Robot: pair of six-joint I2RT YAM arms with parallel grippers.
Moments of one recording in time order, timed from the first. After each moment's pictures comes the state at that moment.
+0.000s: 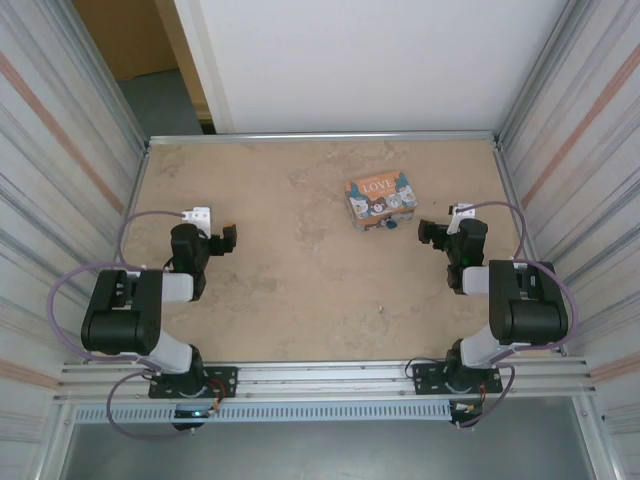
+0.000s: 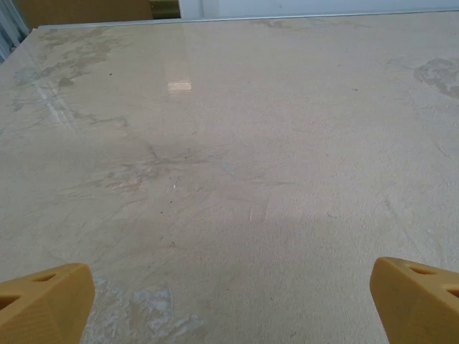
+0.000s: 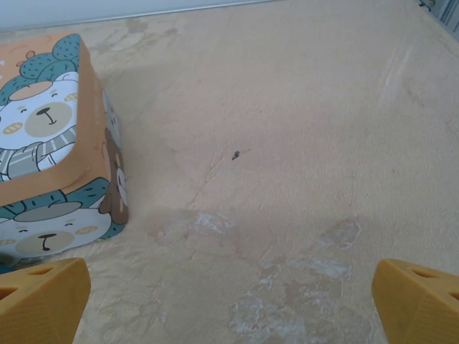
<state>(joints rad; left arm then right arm) -0.03 1.51 0.39 0.72 -0.03 0.03 -0.05 1.54 0.40 0.71 -0.02 0.07</state>
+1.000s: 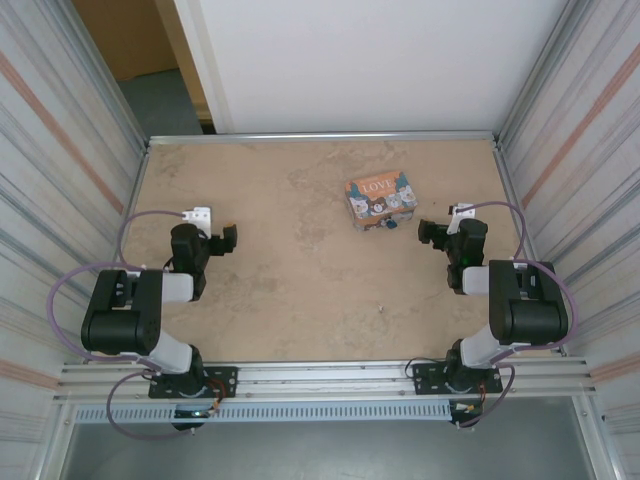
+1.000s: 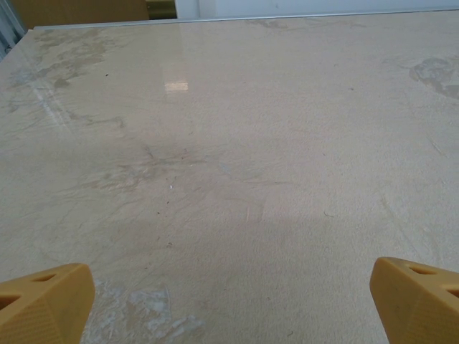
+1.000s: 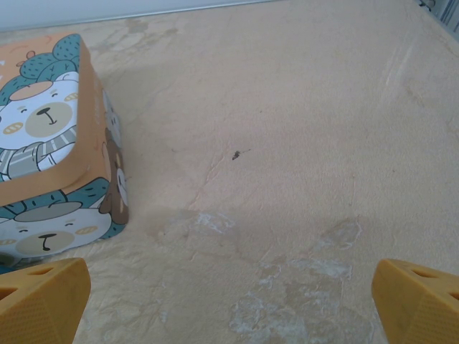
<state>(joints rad) -0.03 1.51 0.39 0.72 -0.01 0.04 -0.05 1.54 0.40 0.71 -0.02 0.07</state>
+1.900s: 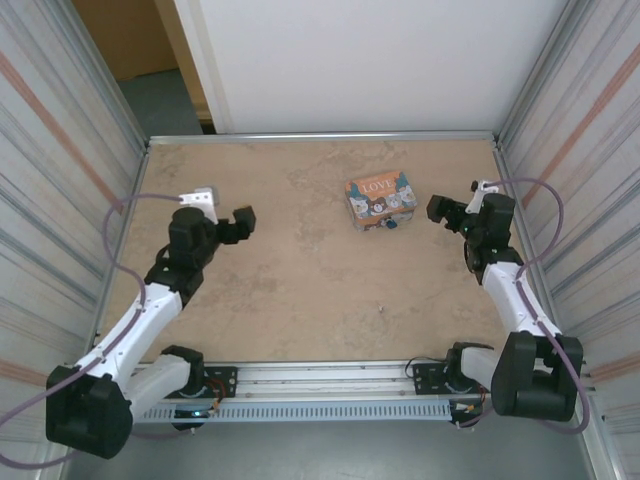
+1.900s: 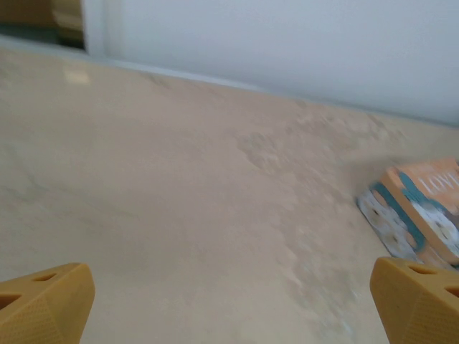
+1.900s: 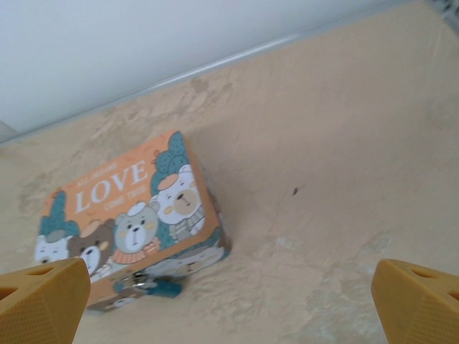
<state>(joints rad) -0.33 1.00 0.64 -0.05 -0.05 -0.35 -0.11 1.15 0.69 -0.02 -0.22 0.30</state>
